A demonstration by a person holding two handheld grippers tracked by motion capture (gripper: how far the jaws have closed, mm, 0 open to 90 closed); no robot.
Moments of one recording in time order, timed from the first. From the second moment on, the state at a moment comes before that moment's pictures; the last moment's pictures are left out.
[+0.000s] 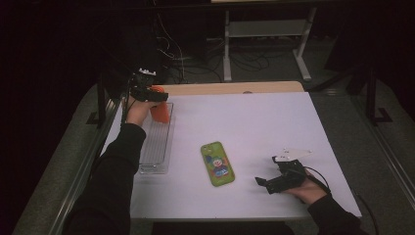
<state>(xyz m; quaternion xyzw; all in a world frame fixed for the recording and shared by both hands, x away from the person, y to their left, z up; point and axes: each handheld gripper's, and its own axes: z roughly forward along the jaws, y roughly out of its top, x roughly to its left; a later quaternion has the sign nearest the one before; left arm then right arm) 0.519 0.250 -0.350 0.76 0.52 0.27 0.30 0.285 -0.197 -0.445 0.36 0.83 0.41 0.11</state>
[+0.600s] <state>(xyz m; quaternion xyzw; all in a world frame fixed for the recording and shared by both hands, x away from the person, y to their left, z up) 0.524 0.250 -0.357 0.74 0.53 0.27 0.32 0.285 -0.197 -0.445 0.36 0.83 0.41 0.11</state>
